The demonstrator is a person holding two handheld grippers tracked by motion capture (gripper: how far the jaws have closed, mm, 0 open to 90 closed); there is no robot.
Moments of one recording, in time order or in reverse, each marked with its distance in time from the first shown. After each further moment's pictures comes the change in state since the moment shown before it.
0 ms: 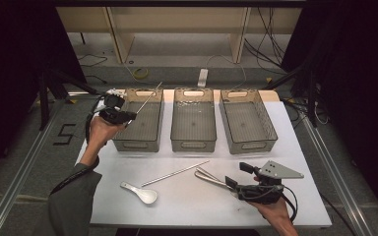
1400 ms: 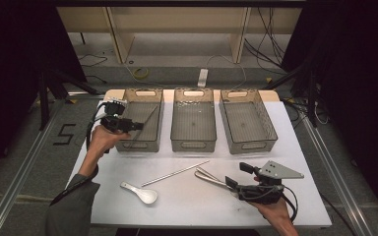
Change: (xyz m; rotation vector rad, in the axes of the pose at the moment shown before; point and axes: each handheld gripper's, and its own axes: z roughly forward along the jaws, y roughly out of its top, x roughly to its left) left arm -0.016 -0.020 0.004 0.051 -0.107 -0.059; right arm 0.000 0.001 -0.001 0.003 0.002 -0.002
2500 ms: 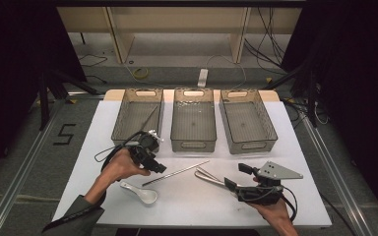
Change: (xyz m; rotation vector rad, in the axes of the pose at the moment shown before) left arm -0.106 -0.047 0.025 0.348 -0.128 0.325; right arm 0.004 0.001 0.000 0.007 0.013 -0.013
